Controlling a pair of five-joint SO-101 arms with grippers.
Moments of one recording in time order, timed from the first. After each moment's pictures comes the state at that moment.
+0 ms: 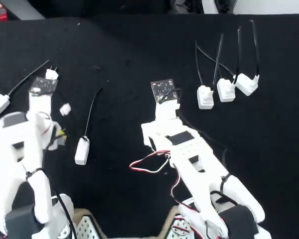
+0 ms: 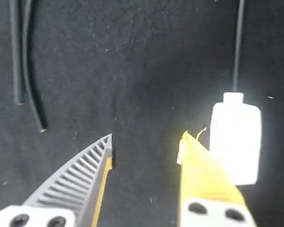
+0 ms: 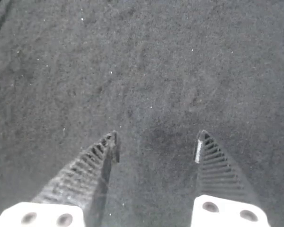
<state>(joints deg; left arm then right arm) -24.2 -26.0 43.7 63.2 -29.1 -21.5 -24.4 63.3 27.5 -10.5</state>
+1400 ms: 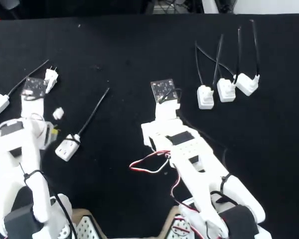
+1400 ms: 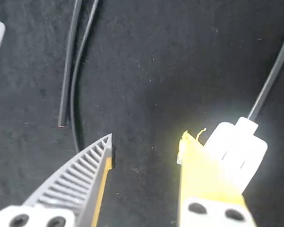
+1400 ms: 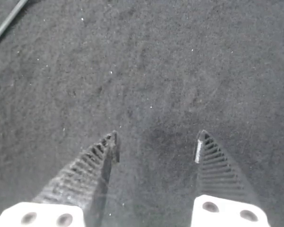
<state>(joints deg) -28.6 -26.0 51.9 44.9 -32.3 -21.5 -24.4 63.3 27.5 -10.5</state>
